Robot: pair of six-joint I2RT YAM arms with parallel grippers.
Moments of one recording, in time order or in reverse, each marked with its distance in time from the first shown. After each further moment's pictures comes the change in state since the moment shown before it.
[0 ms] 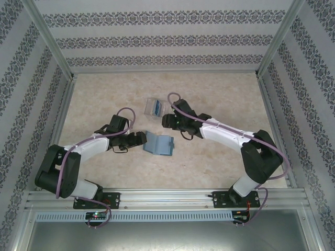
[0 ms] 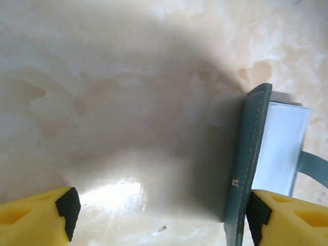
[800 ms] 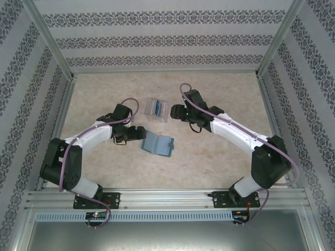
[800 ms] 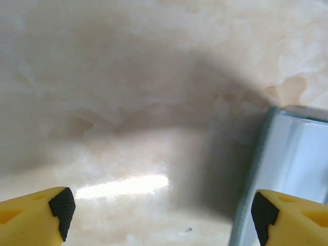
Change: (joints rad) left arm -0.006 0.047 0.257 -0.300 -0.129 0.109; right arm -0.117 -0.092 0.043 -0.113 0.006 -0.069
